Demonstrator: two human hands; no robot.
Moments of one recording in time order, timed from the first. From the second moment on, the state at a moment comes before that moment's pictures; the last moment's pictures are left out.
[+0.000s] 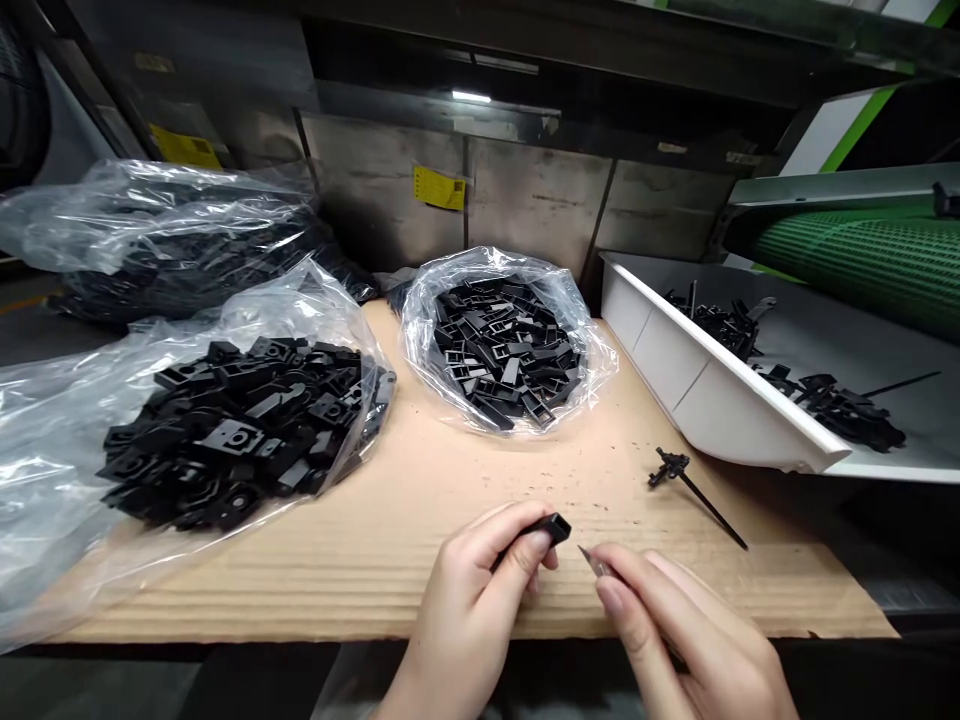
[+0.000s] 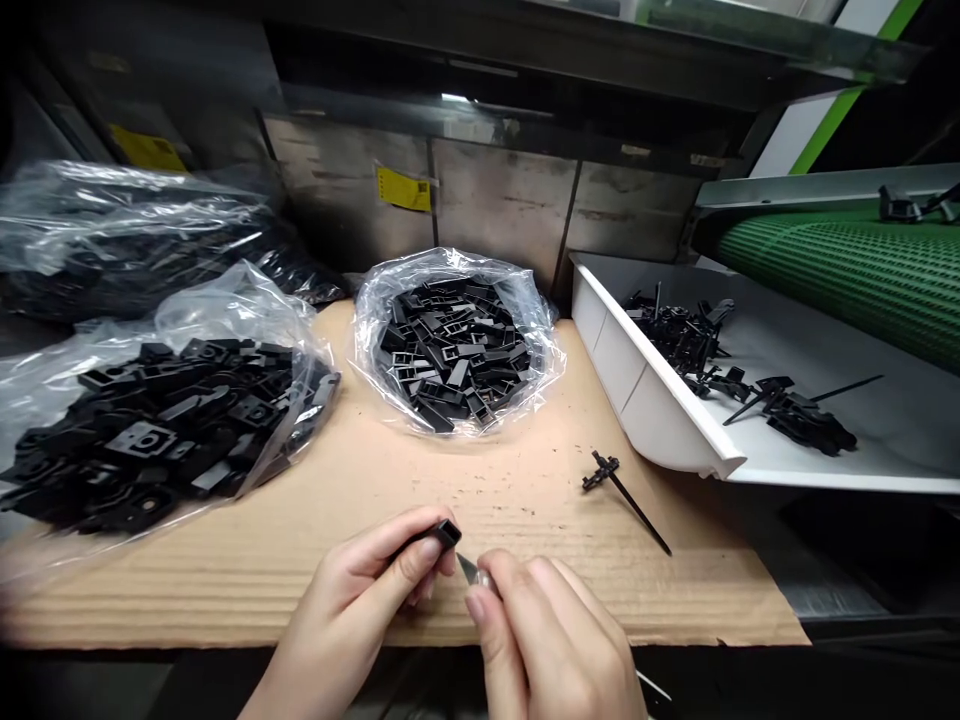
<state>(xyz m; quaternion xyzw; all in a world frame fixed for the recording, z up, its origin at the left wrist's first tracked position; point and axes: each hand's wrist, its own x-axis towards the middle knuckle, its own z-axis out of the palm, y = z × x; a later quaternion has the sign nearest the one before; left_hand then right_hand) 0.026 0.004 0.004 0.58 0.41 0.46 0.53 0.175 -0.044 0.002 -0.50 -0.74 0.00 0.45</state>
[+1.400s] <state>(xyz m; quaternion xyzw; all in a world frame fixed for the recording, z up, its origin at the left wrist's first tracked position) 0.012 0.006 0.009 0.57 0.32 0.33 0.69 0.185 -0.035 0.025 -0.47 -0.79 0.18 0.34</state>
